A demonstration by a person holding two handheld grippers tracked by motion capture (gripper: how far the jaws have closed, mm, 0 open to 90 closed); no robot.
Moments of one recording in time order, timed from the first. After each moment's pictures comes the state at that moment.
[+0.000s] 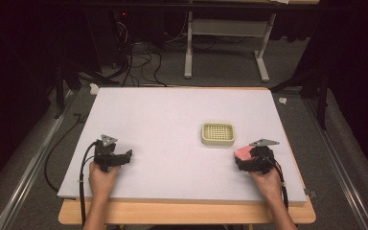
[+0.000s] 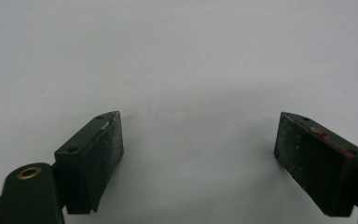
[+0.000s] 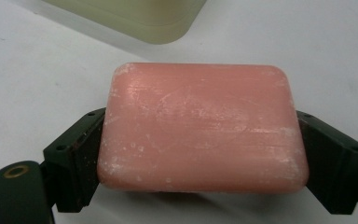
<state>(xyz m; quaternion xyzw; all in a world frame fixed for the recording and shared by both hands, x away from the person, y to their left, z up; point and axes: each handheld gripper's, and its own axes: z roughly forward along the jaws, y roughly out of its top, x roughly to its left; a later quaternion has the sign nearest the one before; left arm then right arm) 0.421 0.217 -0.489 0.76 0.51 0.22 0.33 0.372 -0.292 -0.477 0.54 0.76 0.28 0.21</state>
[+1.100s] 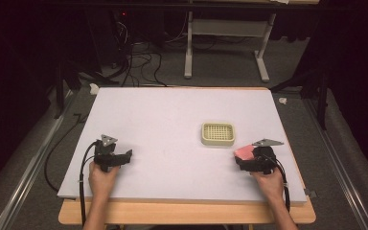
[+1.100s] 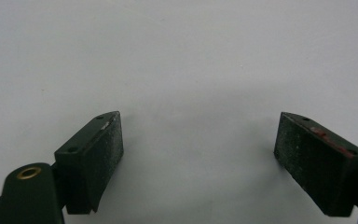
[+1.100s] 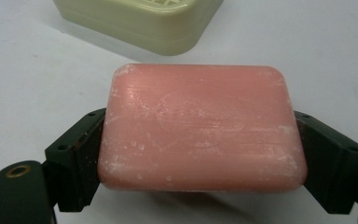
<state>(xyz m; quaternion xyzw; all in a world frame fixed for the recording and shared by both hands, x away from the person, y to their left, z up) 0.421 0.217 -0.489 0.76 0.51 0.22 0.33 0.368 -0.296 -0.471 0.54 0.76 0.31 0.19</state>
